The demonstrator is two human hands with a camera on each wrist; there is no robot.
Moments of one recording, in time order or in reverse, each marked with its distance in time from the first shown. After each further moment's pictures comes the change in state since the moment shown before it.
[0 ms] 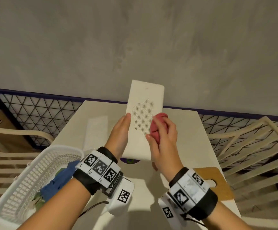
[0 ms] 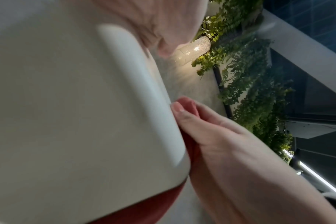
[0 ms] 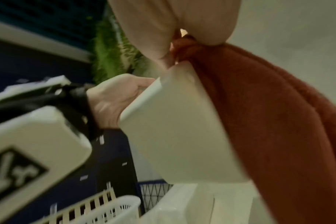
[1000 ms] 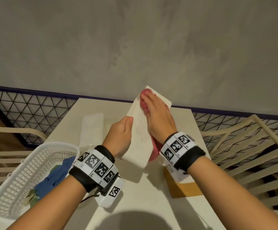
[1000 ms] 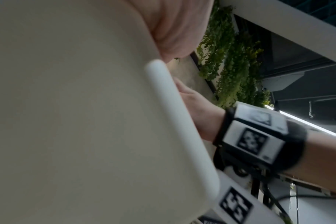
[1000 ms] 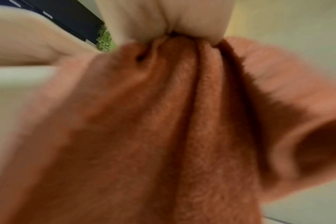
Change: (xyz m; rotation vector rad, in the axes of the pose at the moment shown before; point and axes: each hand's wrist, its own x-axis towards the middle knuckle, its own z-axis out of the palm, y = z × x) left_hand -0.011 -0.009 -0.003 0.567 0.033 0.284; right_hand 0.063 -0.005 -0.011 -0.488 -0.216 -0.237
